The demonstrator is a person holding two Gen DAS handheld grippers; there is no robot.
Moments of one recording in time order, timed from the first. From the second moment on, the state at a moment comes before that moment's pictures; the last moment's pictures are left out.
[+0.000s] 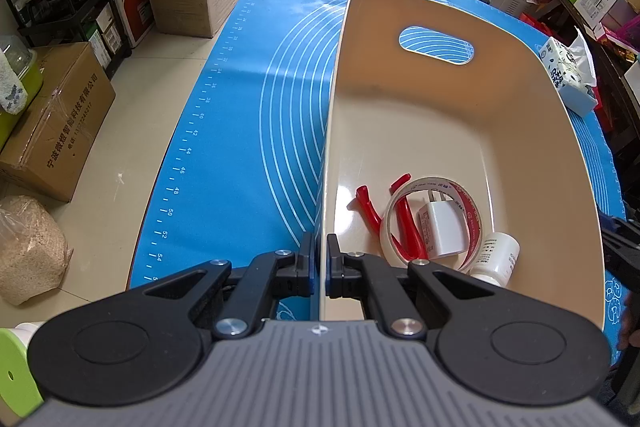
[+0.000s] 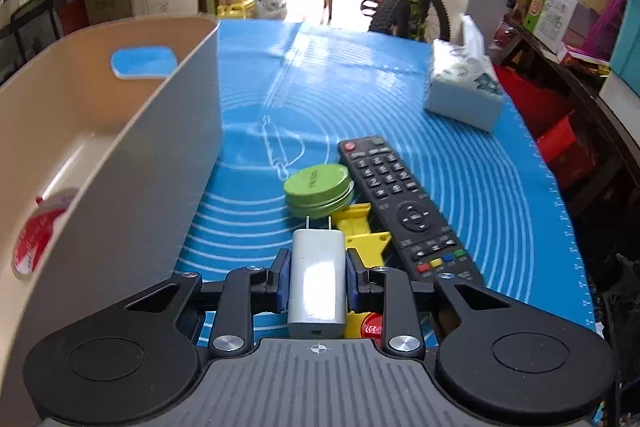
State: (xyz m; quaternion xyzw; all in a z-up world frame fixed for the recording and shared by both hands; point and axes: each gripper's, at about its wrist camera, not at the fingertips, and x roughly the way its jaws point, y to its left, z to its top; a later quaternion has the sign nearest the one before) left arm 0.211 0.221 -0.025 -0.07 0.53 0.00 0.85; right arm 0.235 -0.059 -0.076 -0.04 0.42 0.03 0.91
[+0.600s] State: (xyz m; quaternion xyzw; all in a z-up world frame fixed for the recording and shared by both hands) left arm 0.211 0.220 -0.025 -0.07 0.53 0.00 0.85; right arm 0.218 -0.062 -0.002 0.00 0.36 0.05 0.93
